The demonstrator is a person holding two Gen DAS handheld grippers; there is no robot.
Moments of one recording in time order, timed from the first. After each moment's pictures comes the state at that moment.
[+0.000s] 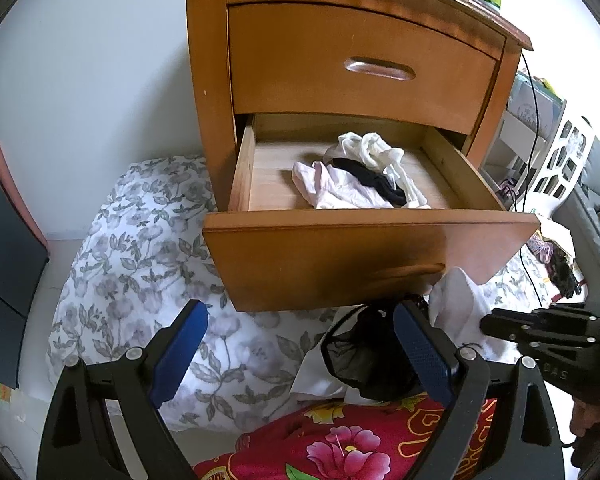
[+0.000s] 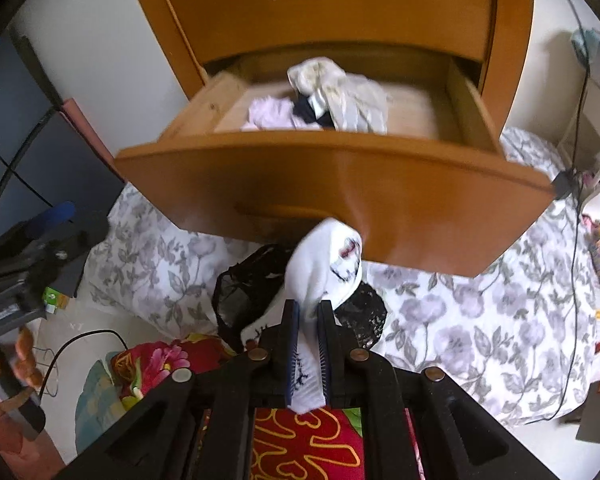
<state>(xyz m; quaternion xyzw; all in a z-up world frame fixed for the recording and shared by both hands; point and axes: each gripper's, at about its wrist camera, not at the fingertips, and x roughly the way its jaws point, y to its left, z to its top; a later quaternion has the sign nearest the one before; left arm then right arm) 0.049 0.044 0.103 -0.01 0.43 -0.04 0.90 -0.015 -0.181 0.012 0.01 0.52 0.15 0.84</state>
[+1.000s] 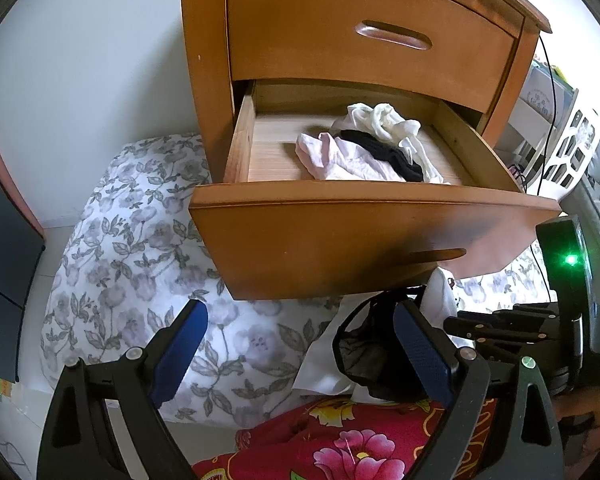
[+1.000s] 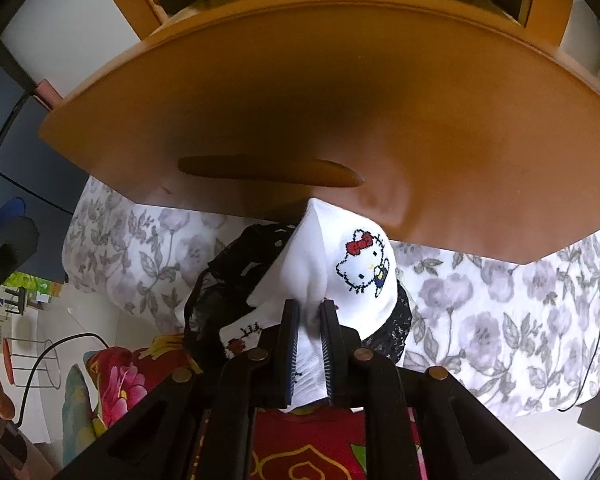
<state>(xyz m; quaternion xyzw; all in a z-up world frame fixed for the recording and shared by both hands) 0.066 0.049 0.076 -0.01 0.47 -0.04 0.88 0.026 -0.158 -0.056 0.00 0.58 0.13 0.80</state>
